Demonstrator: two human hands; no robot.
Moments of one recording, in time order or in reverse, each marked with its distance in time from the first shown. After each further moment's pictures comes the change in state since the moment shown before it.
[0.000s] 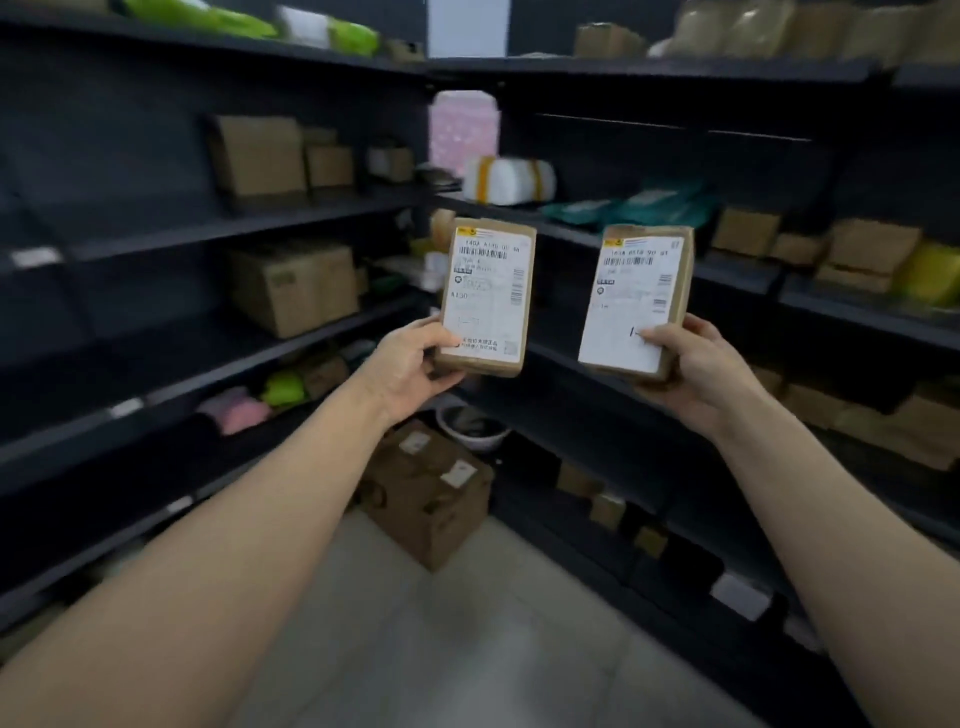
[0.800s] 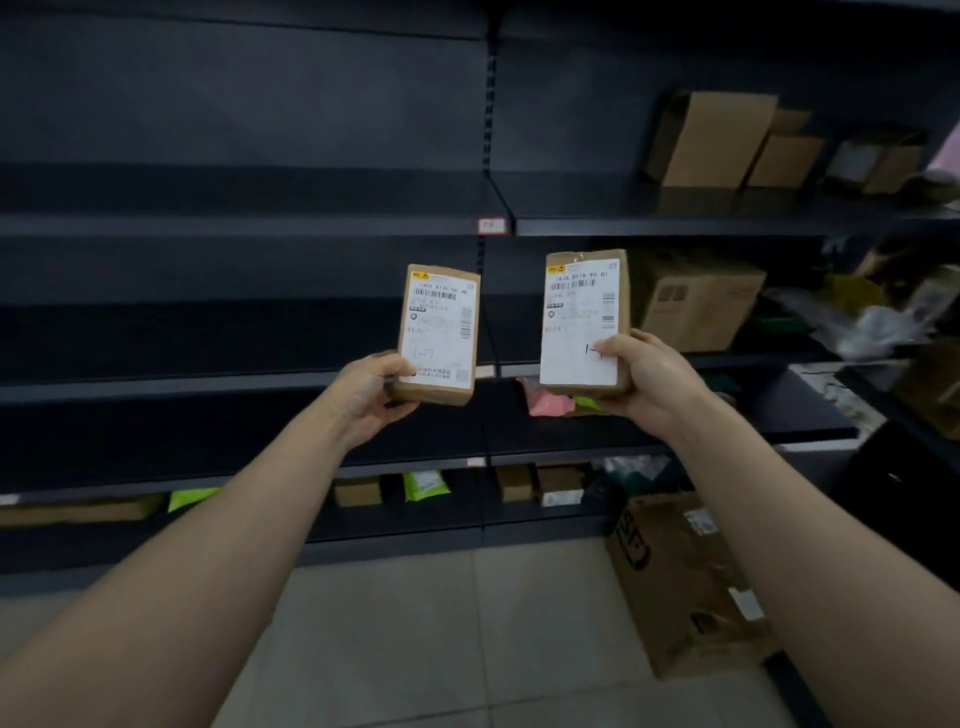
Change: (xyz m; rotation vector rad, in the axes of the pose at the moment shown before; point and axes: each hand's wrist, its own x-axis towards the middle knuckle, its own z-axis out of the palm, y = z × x) left_hand -0.070 0.089 -0.444 -0.087 0.893 0.096; right_hand 0.052 0.184 0.518 -0.192 -0.759 0.345
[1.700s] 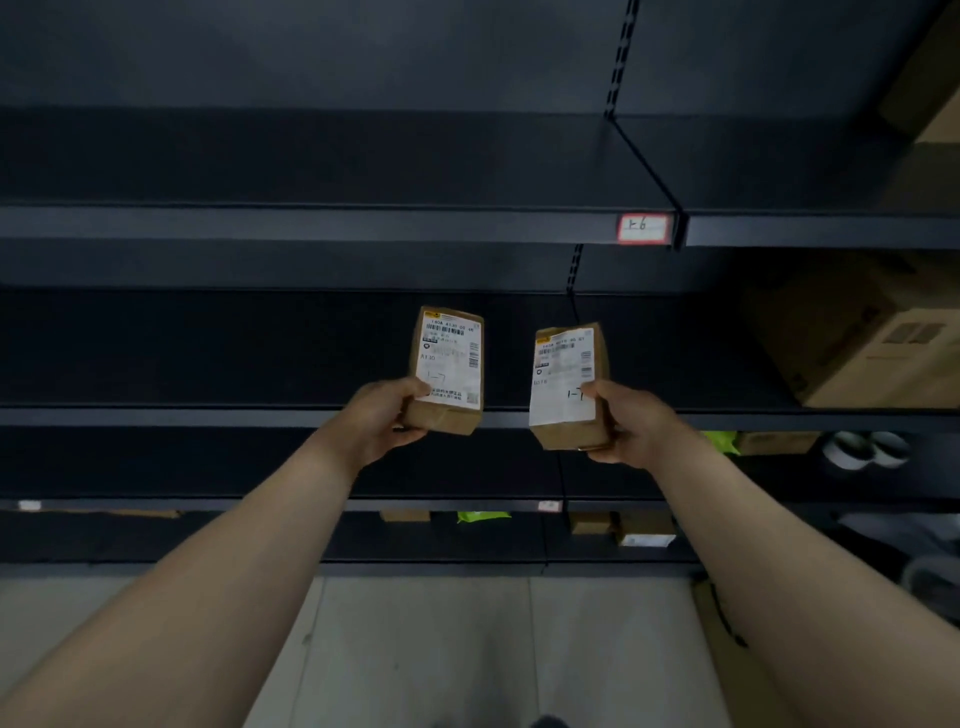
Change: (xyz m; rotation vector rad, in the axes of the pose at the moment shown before) left_hand 0.260 0.012 -0.103 0.106 0.149 -0.224; right_hand 0.266 0.074 0.154 -0.249 -0.087 0.425
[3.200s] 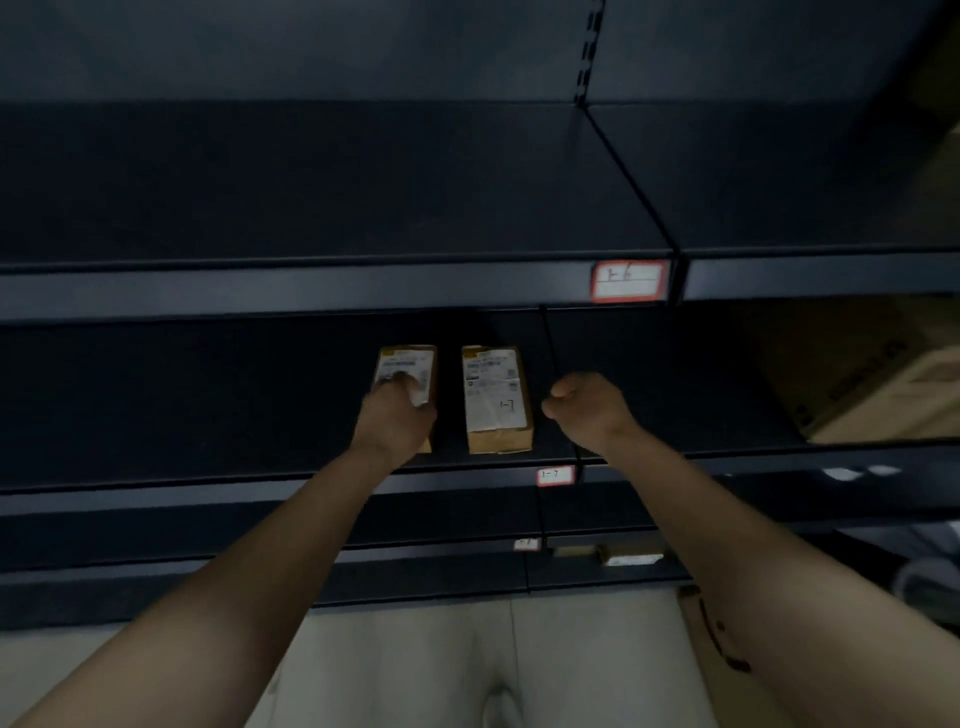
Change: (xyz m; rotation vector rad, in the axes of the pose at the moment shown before) left_hand 0.104 0.034 0.077 0.929 0.235 0.307; right_hand 0.080 -0.066 0.008 -0.771 0.128 -0.330
